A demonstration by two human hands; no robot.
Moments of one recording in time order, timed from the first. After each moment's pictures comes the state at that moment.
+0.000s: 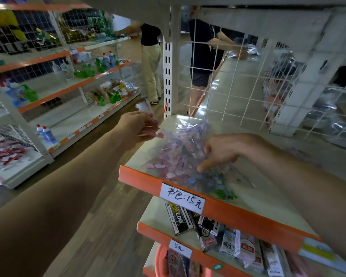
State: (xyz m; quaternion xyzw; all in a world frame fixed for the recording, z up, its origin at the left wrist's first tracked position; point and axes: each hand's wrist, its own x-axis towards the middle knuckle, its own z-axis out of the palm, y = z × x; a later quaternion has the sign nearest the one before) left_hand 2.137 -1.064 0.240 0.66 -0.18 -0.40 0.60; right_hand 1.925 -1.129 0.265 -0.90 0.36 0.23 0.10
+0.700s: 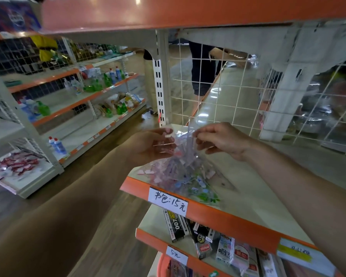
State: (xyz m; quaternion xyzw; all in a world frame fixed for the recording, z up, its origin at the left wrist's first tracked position) left_hand 2.077 -1.053 0.250 0.53 -0.27 -0.58 0.55; right_hand 1.883 -1.156 0.262 -0.75 0.33 -0.18 0.54
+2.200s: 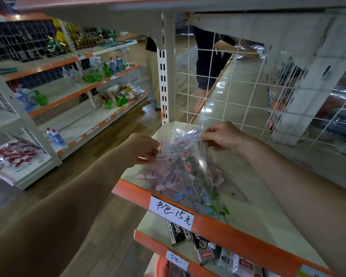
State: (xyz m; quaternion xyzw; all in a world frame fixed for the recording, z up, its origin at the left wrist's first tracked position) left_hand 2.106 -1.069 0.232 0.78 -0.21 -0.41 0.43; right_hand 1.926 -1.212 0.228 -0.73 0.43 -0.18 0.50
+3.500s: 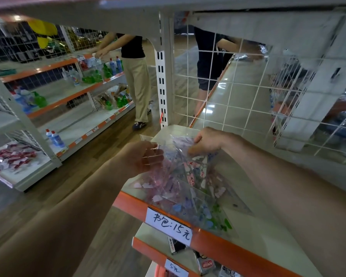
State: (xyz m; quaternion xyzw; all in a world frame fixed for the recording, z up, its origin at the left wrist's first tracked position) left_hand 2.105 -1.073 0.227 0.65 -0.10 -0.52 0.54; right_hand 1.964 -1.244 0.215 -0.88 0.38 0.04 0.29
